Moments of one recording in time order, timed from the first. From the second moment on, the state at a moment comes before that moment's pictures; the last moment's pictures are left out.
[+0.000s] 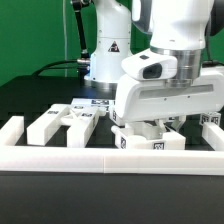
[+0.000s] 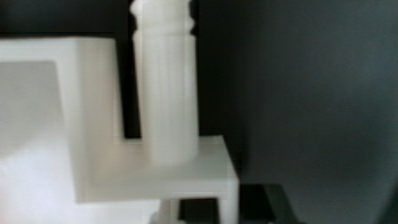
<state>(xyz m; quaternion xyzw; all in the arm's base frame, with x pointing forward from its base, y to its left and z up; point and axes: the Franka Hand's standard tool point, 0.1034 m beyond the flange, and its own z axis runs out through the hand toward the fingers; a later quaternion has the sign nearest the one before) 0.554 0.073 0.009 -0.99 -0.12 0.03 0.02</state>
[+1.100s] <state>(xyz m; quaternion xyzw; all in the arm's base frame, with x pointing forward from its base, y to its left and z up) 0.600 0.120 0.011 -1.00 -0.01 0.04 0.03</state>
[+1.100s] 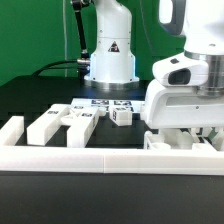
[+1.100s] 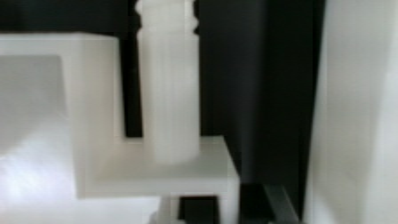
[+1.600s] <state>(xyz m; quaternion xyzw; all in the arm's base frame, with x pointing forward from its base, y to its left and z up) 0.600 0.118 0.013 -1.00 -0.01 0.05 0.02</state>
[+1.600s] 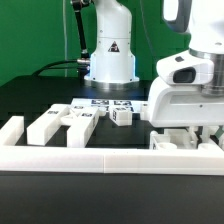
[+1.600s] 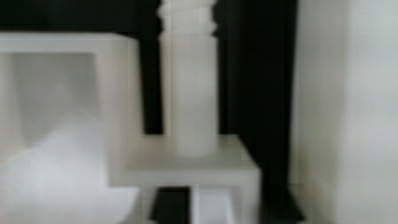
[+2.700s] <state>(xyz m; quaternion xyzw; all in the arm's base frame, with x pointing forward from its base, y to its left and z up) 0.550 0.093 0.073 -1.00 -0.06 0.04 0.02</state>
